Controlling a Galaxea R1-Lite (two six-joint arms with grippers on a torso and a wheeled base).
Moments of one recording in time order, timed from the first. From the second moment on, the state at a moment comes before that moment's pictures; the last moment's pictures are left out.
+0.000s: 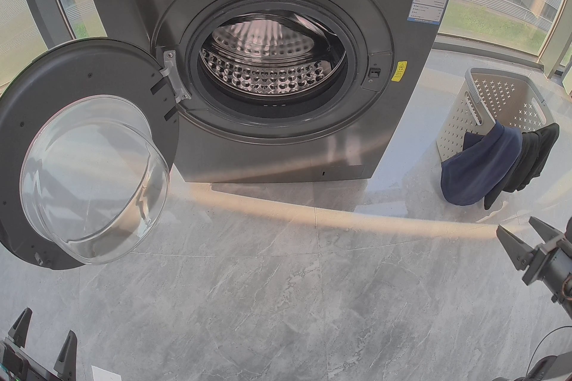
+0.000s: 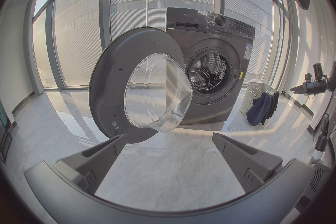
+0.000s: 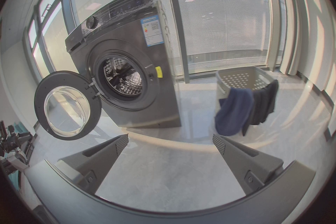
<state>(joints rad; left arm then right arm) -0.01 0.02 -0.02 0.00 0.00 -0.02 0.33 0.99 -0.10 -0.80 -0.17 0.14</state>
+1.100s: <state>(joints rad) -0.01 0.02 -0.02 0.00 0.00 -0.02 0.00 0.02 -0.02 0.01 -0.02 -0.01</state>
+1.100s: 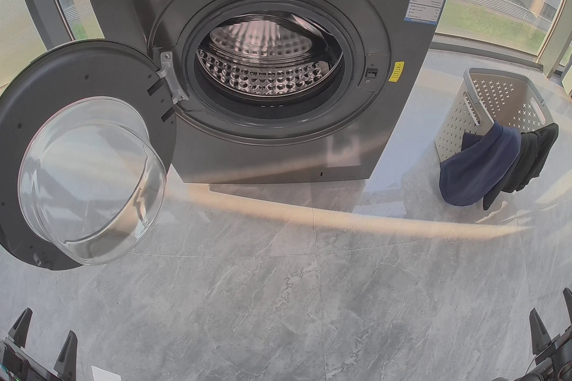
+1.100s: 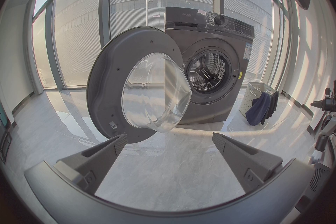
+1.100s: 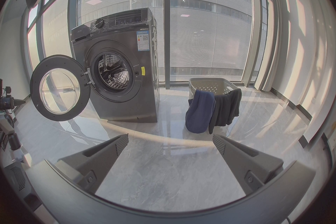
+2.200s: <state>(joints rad) -0.01 0.02 -0.02 0.00 0.00 -0.02 0.00 0.01 -0.02 0.01 -0.02 -0.01</state>
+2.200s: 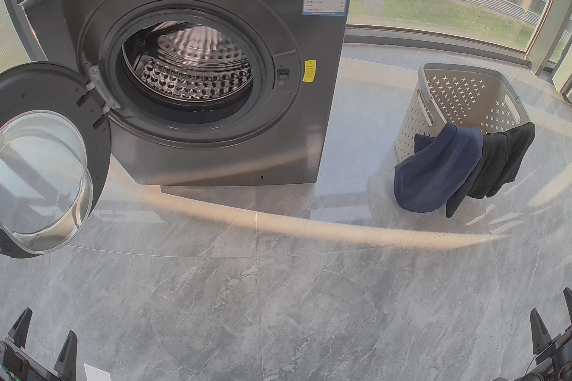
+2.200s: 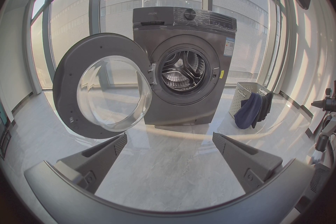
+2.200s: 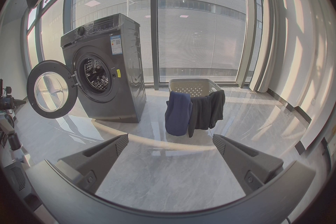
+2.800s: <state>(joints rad) -0.01 0.02 -0.02 0.00 0.00 -0.02 0.00 0.01 -0.02 0.01 -0.02 -0.01</state>
